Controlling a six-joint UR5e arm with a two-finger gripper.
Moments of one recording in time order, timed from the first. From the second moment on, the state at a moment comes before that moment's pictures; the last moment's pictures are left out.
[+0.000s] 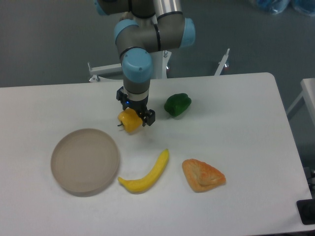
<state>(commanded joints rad) 2.04 -1.83 -1.84 -1.08 1.53 0.95</state>
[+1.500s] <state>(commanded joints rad) 2.20 -1.87 -1.65 -1.12 1.53 0.97</state>
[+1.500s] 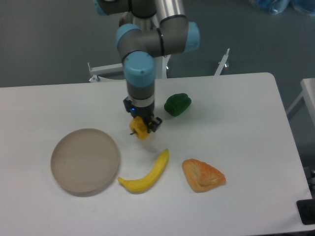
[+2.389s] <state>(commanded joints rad) 2.33 -2.00 -1.21 -1.56 1.51 1.28</state>
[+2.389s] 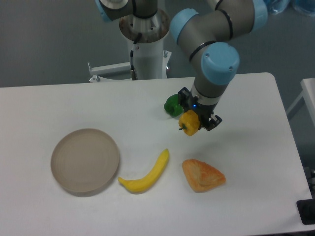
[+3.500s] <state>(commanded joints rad) 2.33 -2.04 -1.22 -1.54 1.51 1.39</state>
